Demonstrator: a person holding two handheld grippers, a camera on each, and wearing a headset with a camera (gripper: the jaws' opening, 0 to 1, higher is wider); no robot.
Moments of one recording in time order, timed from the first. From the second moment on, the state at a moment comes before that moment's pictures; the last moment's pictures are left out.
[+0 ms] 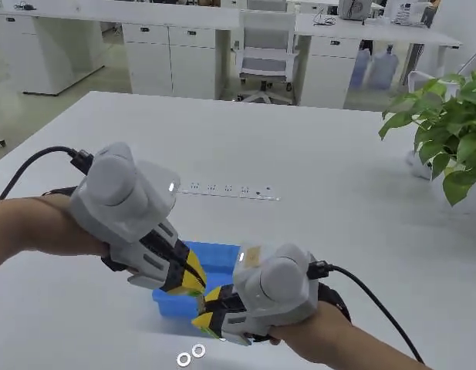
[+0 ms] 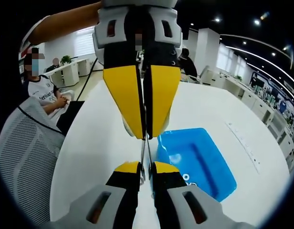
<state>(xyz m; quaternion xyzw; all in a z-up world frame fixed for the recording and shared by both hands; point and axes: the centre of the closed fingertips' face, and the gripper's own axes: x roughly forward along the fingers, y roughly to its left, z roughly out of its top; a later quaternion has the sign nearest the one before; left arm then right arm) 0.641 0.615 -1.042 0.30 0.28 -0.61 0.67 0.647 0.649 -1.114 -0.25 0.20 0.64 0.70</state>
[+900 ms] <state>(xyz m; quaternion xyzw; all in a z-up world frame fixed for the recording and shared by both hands) 0.626 0.625 -1.078 0.29 0.28 -0.61 0.68 0.629 0.657 -1.147 -0.26 0.21 0.66 0.68</state>
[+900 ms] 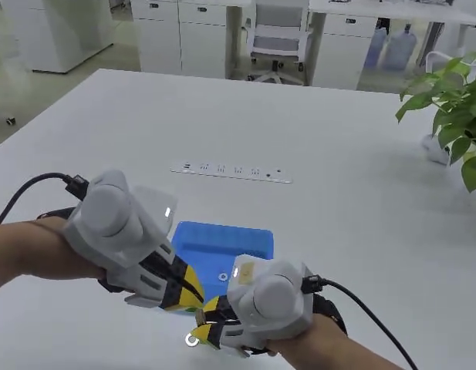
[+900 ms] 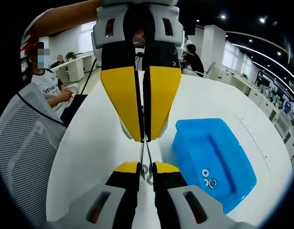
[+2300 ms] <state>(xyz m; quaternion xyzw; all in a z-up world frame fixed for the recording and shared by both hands) 0.631 0.617 -1.079 0.29 0.28 -0.61 0.69 0.627 0.652 -1.150 -0.28 0.20 0.66 0.67</state>
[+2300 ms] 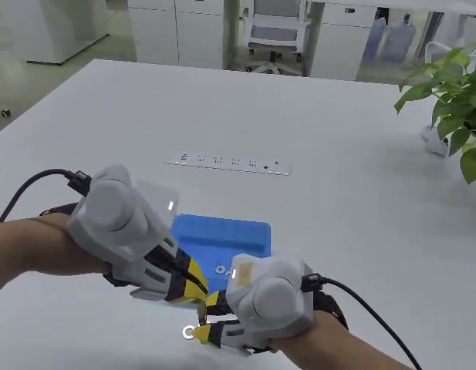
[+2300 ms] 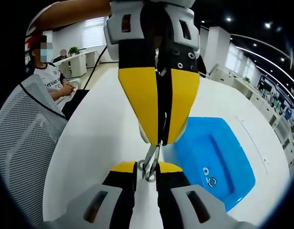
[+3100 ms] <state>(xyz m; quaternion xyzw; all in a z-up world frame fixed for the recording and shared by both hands) 0.628 0.618 -1.078 0.28 0.29 -0.61 0.68 0.628 0.652 -1.150 -0.26 0.22 0.65 0.68</state>
